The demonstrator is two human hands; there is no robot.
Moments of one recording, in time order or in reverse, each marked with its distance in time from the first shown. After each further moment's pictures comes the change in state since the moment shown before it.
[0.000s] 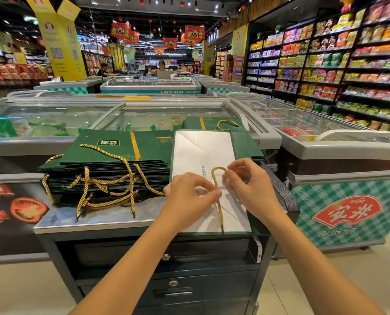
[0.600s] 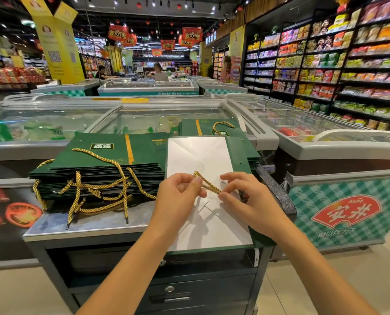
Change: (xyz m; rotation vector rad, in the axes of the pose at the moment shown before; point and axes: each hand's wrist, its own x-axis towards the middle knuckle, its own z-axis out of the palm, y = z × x) left_hand -0.008 0.015 -0.001 -0.548 0.176 -0.190; right_hand -0.018 0.009 -0.020 -0.196 -0.252 -0.129
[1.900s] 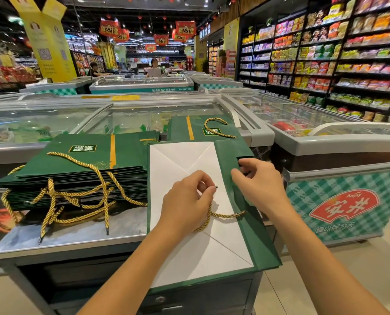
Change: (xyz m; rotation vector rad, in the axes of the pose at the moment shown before) left_hand 0.034 -0.027 0.036 0.563 -0.142 0.333; right_hand 0.034 0.010 -0.025 -0.023 0.293 0.360
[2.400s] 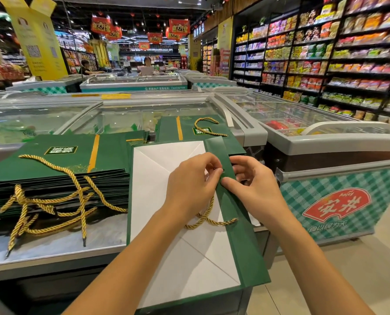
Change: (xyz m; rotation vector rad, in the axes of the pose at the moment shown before) left_hand 0.047 0.015 0.025 0.105 0.100 0.220; right_hand 0.001 0.021 -0.004 0.311 -0.077 -0.066
